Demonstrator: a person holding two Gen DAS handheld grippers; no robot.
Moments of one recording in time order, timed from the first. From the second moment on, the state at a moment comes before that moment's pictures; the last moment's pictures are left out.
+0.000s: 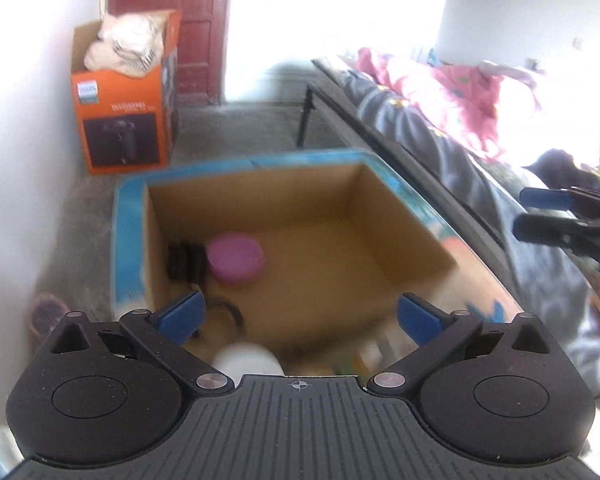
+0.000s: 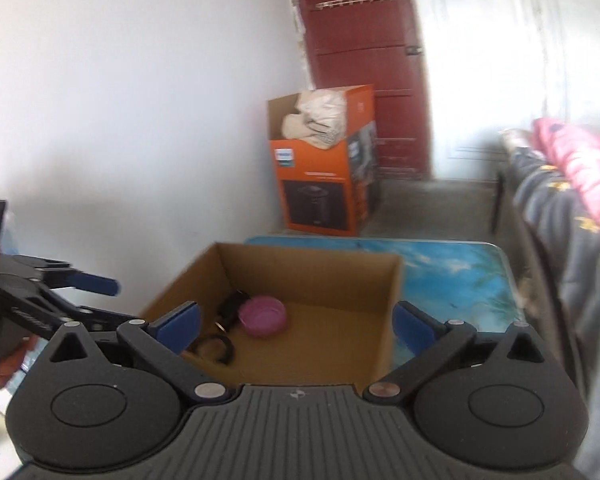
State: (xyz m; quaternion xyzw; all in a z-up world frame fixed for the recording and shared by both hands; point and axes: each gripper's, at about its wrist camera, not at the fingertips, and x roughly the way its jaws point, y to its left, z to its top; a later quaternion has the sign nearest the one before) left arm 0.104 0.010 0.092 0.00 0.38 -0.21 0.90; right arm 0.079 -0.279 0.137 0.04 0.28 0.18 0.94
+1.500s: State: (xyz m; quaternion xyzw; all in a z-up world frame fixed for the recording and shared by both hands) left arm 0.065 -0.091 -0.043 0.09 0.40 -0.23 0.88; right arm 0.055 -0.251 -0.012 0.17 0.38 0.20 0.89
